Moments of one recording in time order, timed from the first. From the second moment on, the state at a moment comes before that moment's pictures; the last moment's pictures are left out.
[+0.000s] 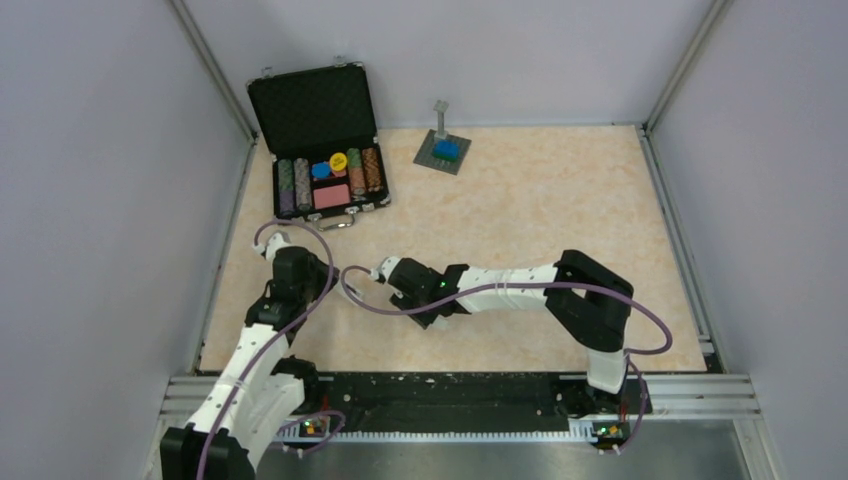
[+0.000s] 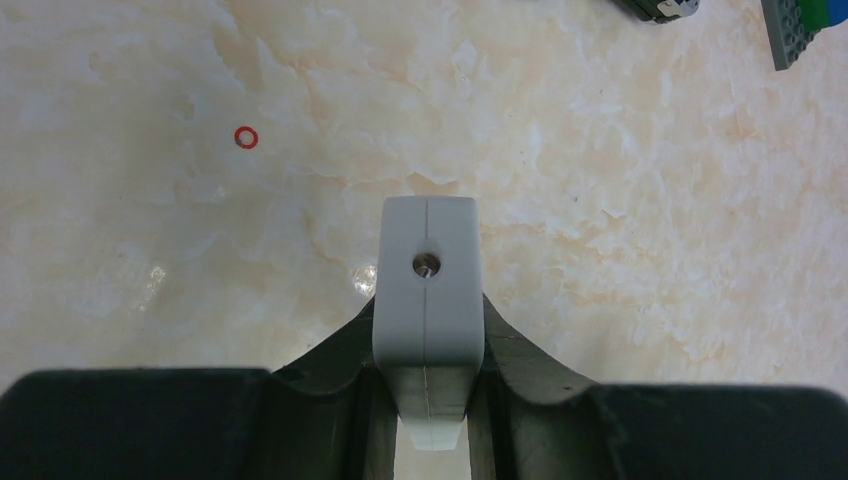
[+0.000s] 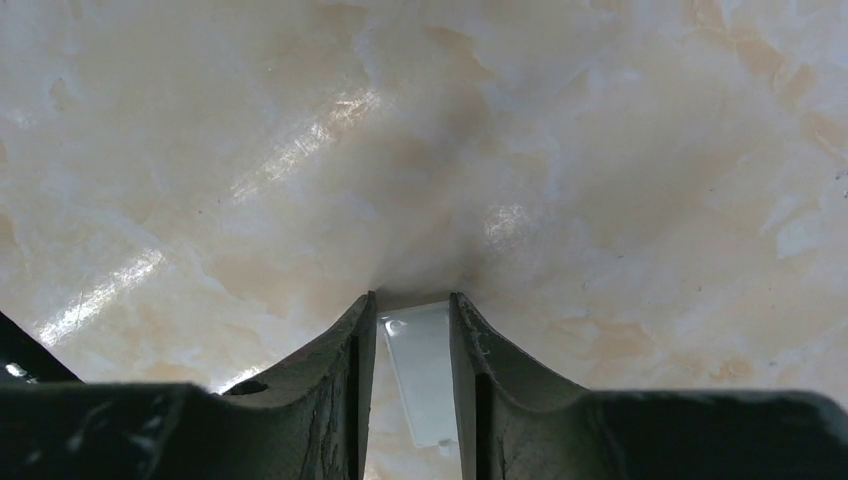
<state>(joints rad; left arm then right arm) -0.13 0.76 0.42 -0.32 -0.11 -0.84 1.16 1.88 1.19 -0.37 0.12 0.12</state>
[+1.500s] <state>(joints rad) -0.13 0.74 0.42 -0.32 -0.05 -0.81 1.12 1.91 1.25 -0.45 -0.04 -0.10</state>
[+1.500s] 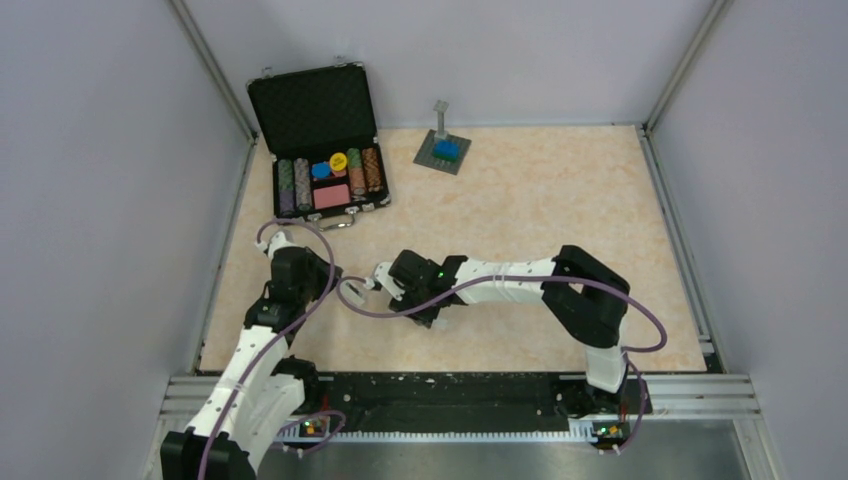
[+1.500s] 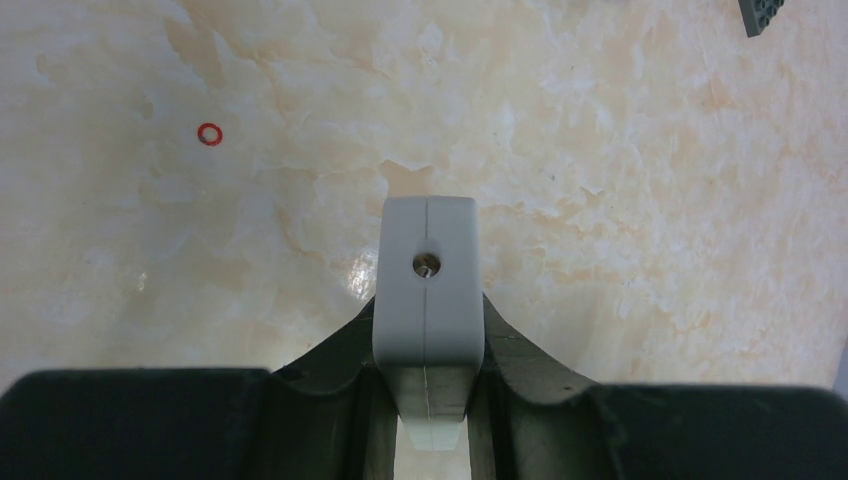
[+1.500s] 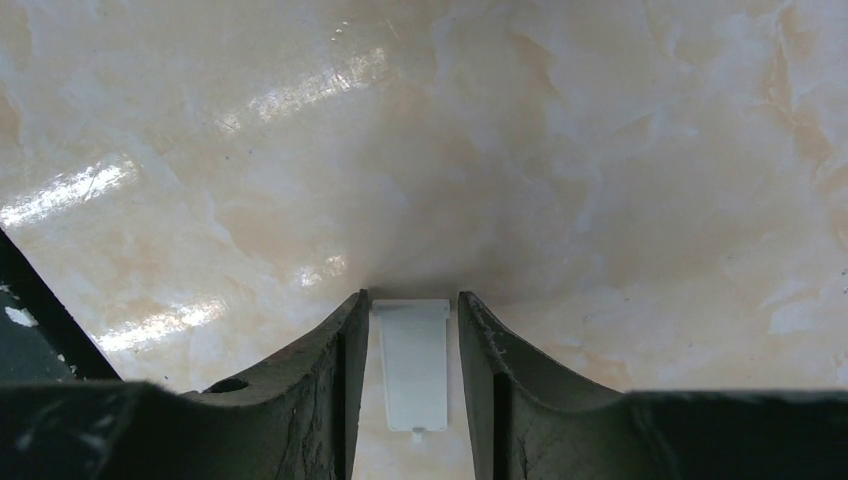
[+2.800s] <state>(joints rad) -0.13 1.00 0.41 -0.09 0.33 -0.85 1.04 1.63 1.12 -0.43 0.10 0.12</state>
